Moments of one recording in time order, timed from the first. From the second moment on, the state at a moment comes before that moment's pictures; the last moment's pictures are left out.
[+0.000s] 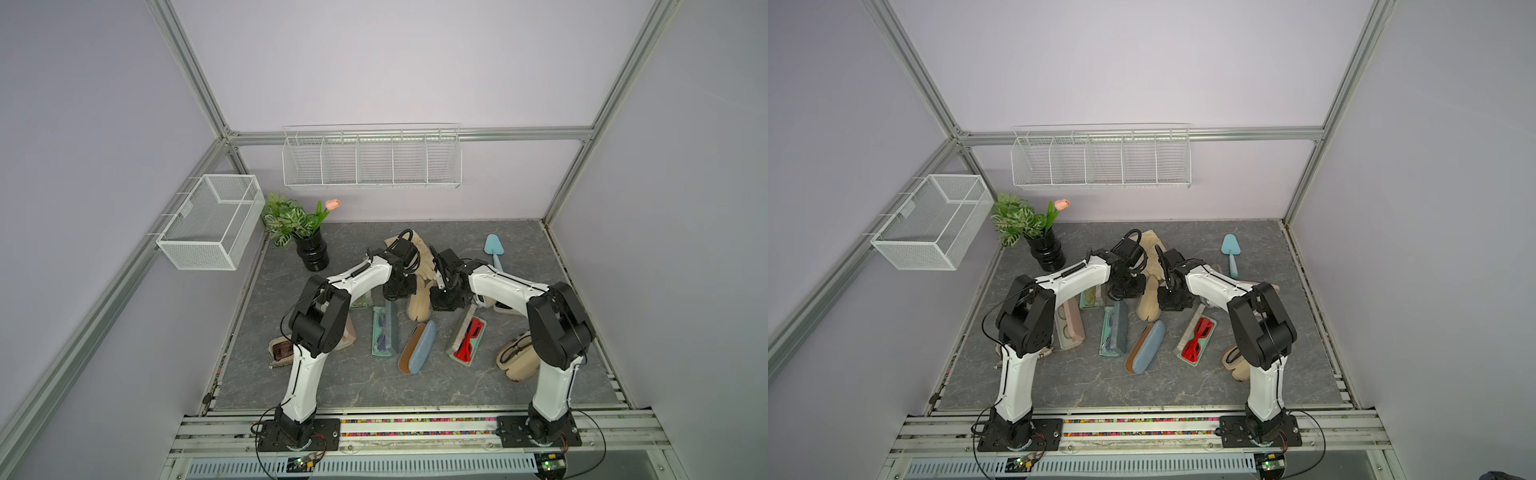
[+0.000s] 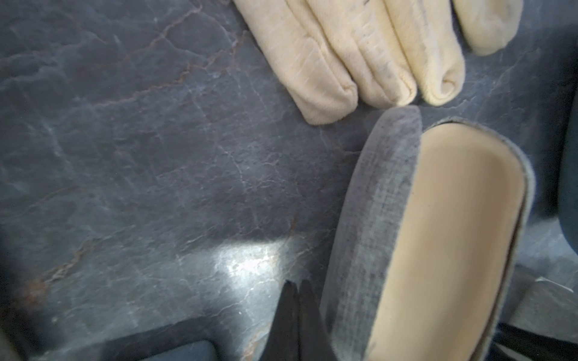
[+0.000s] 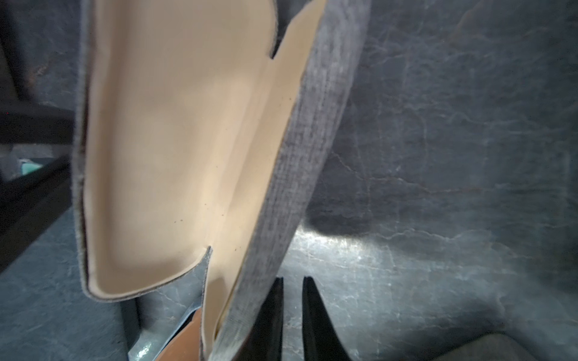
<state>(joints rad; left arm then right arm) -0.67 2.13 1.66 -0.77 0.13 -0.52 0.56 1.91 1.35 -0.74 -0.17 0.45</state>
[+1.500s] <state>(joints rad) -0.71 2.15 1.73 -0.80 0.13 -0.53 0.58 1.89 1.42 -0.74 -0.16 0.44</state>
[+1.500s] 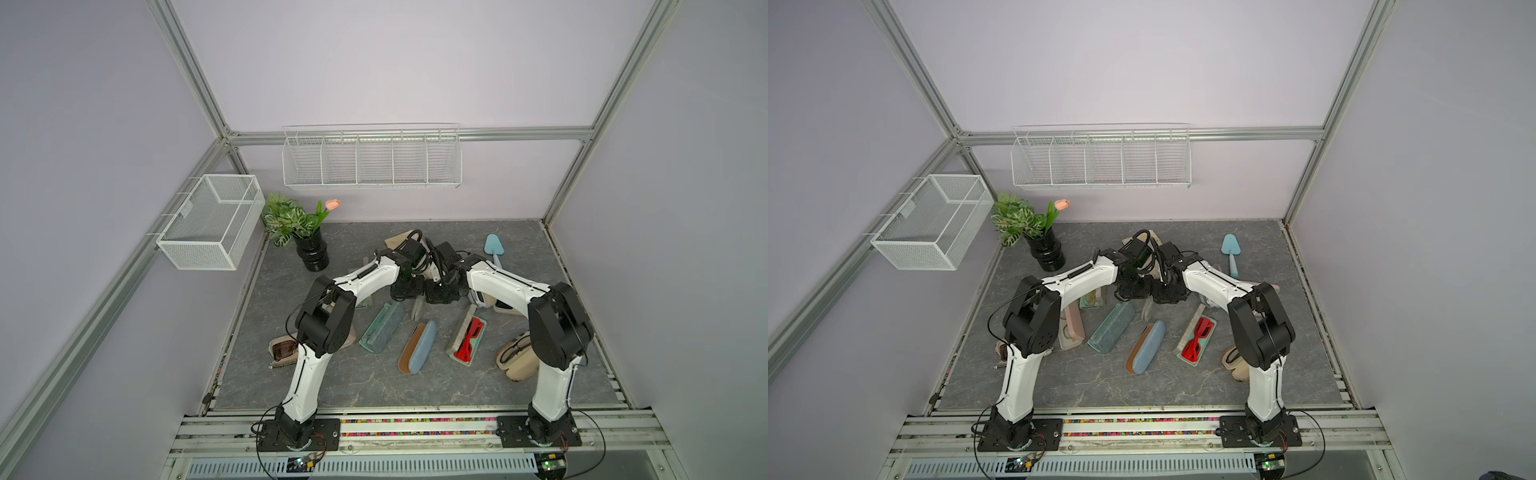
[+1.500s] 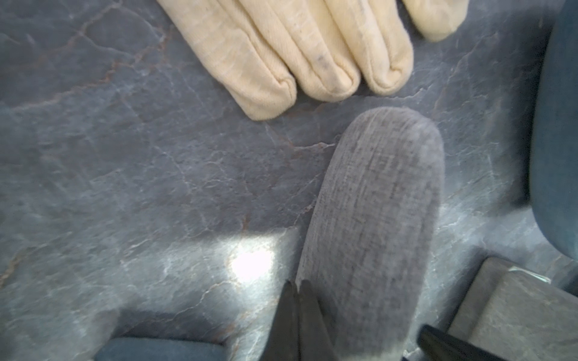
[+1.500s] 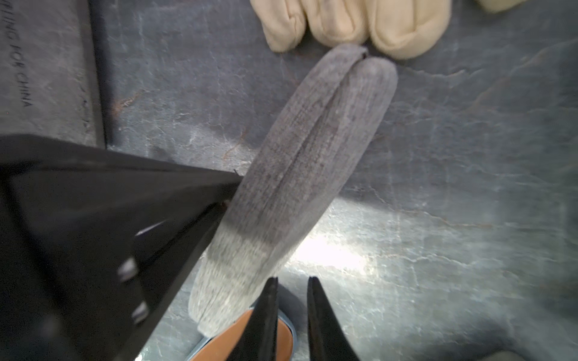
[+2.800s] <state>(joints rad) -0.82 1.87 1.64 -0.76 0.13 -0.60 0.58 1.24 0.97 -0.93 0.00 0.60</state>
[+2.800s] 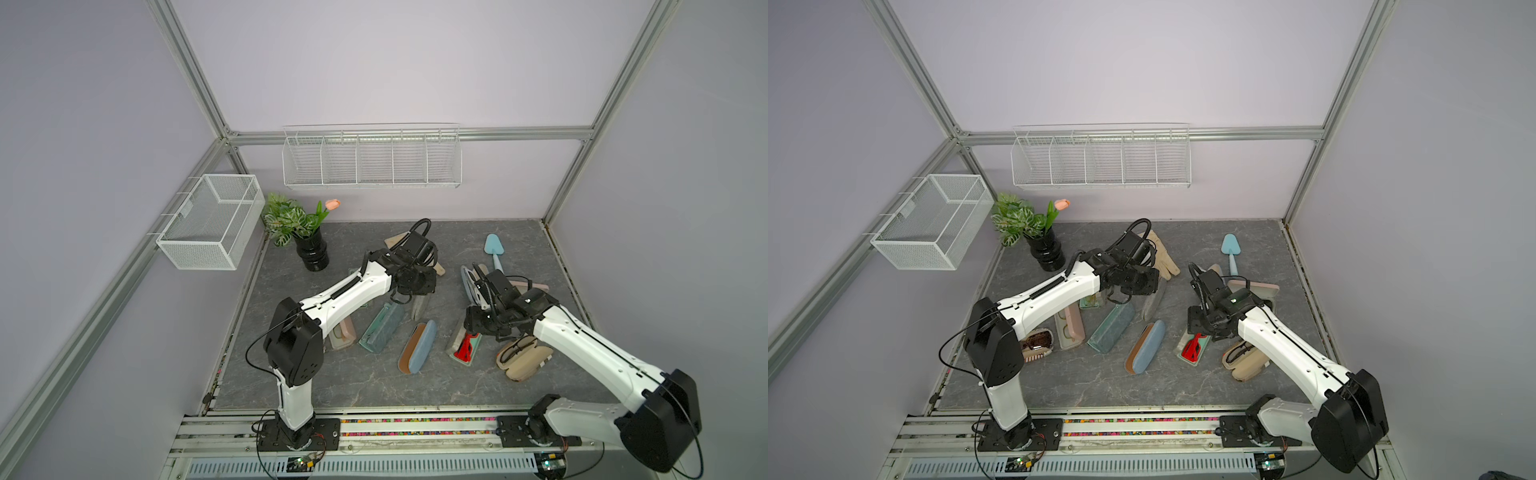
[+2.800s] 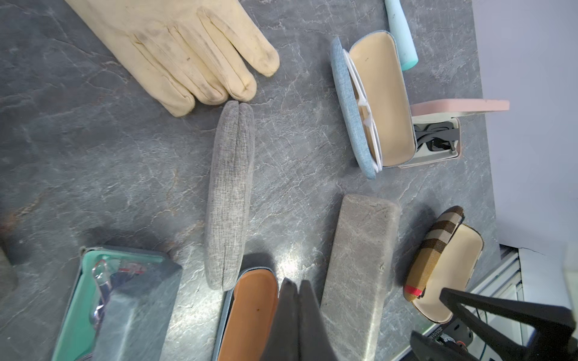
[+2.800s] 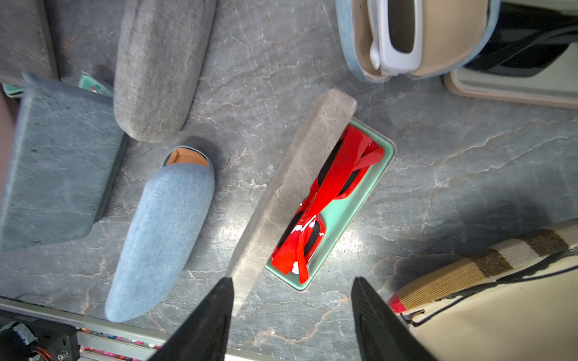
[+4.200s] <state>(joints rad) -0.82 1.89 1.62 -0.75 0.14 -0.60 0.59 1.37 0.86 -0.67 -0.20 0.62</state>
